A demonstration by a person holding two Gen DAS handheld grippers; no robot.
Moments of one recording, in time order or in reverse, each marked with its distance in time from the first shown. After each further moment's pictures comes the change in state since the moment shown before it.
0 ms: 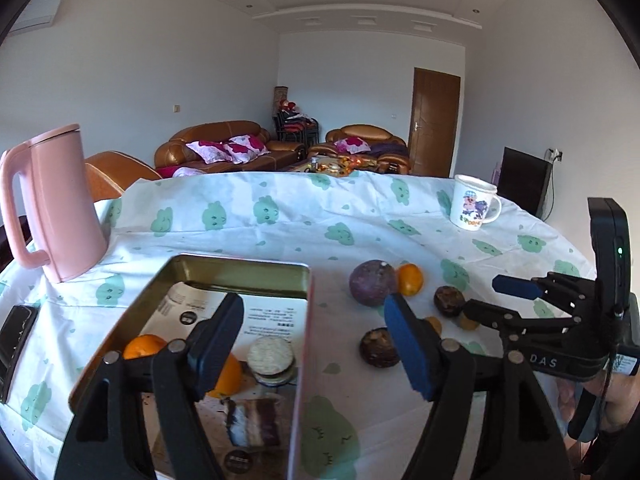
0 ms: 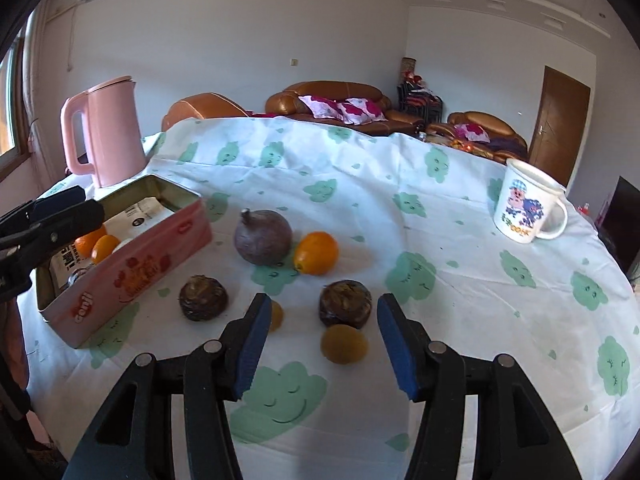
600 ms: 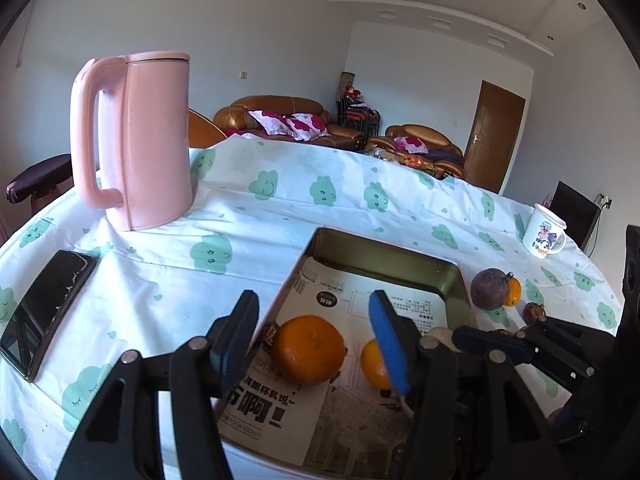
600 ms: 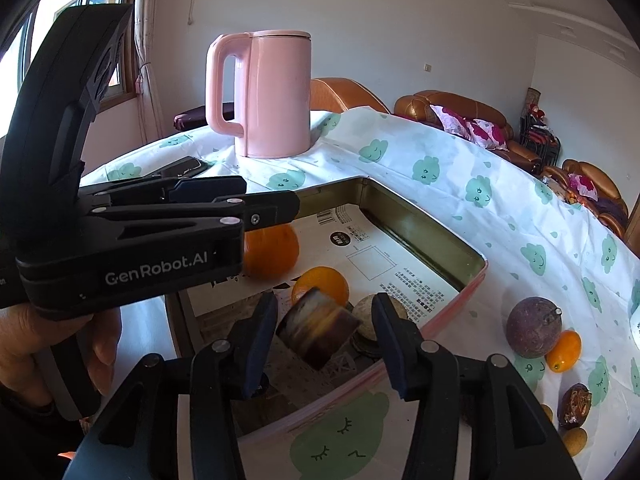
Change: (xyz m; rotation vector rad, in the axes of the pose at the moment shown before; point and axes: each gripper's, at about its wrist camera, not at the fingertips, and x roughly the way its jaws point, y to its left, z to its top) left arm -0.011 0.122 -0.016 -0.220 0.032 0.150; right arm 0.023 0.187 0.027 -0.309 -0.023 0.343
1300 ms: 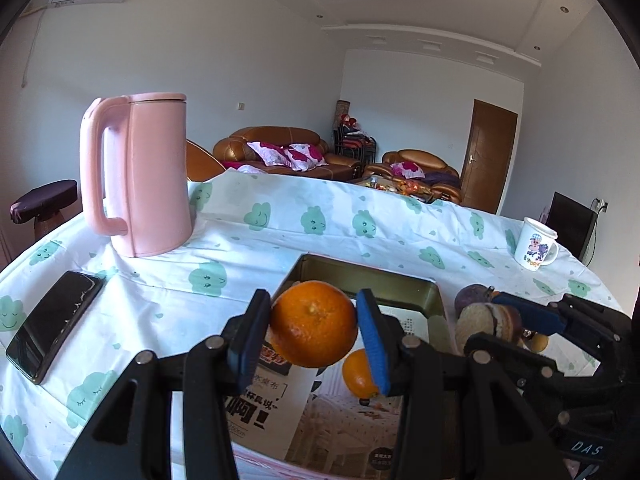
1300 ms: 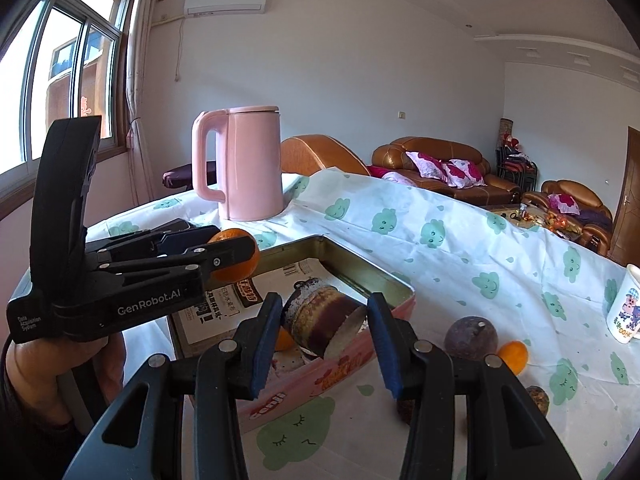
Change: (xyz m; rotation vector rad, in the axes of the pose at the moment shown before) left arm -0.020 -0.015 -0.004 0.027 -0.101 0.010; right arm -0.043 -0.022 -0.004 0.043 -0.183 -0.022
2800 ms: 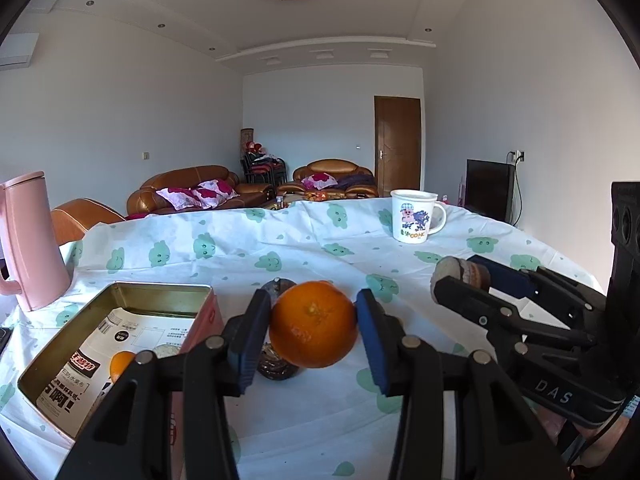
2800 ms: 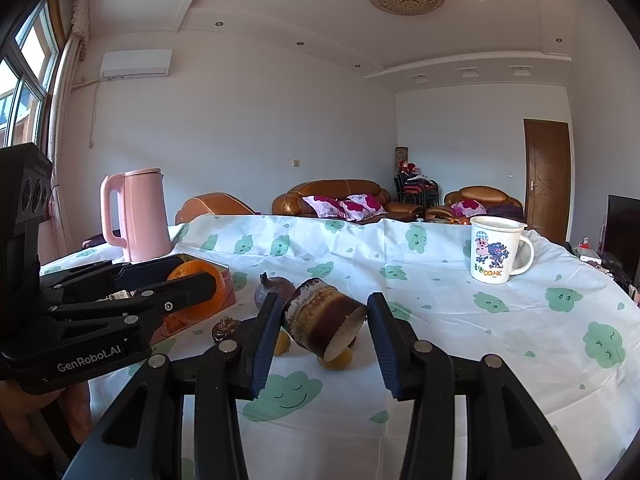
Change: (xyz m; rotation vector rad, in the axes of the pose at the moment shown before) left arm -0.025 -0.172 -0.038 0.252 -0.109 -0.262; right arm -0.132 -0.100 -0.094 0.185 -0.248 -0.351
